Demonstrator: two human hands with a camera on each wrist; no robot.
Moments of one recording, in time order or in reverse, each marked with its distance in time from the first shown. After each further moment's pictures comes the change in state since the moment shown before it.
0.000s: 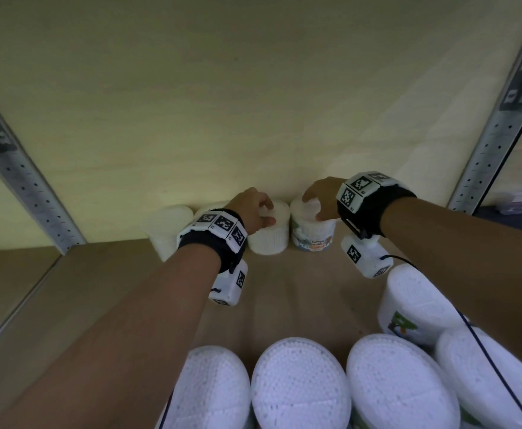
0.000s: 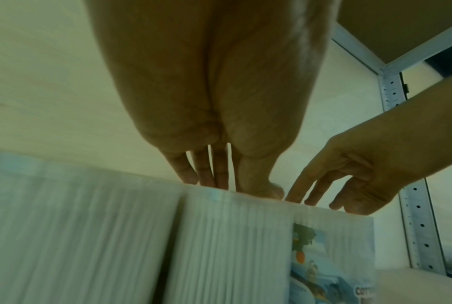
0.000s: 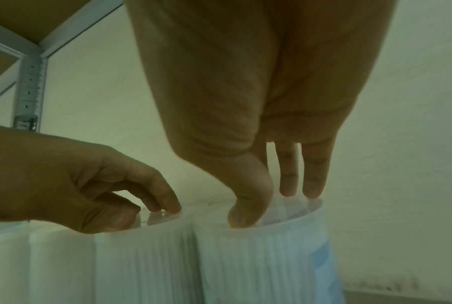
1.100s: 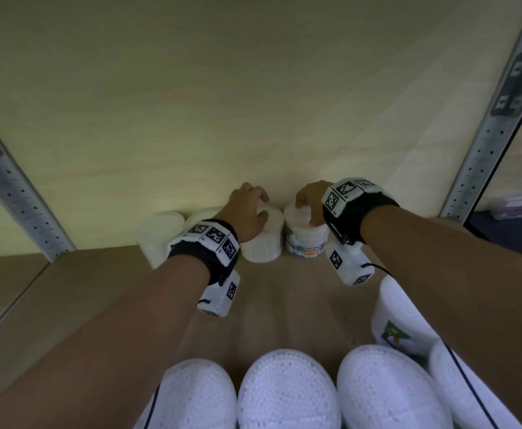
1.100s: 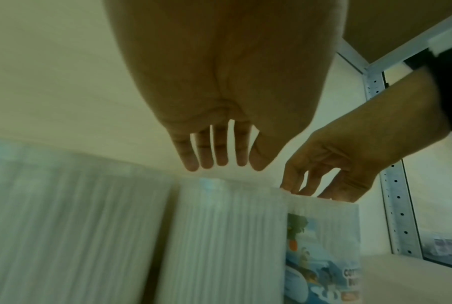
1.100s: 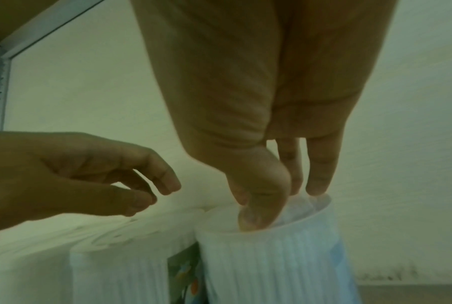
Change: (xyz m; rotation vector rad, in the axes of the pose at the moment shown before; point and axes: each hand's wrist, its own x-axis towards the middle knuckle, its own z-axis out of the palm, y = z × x) left_hand 0.000 0.006 0.003 -0.008 0.129 0.081; right_hand 0.012 0.006 0.005 0.109 0.028 -0.067
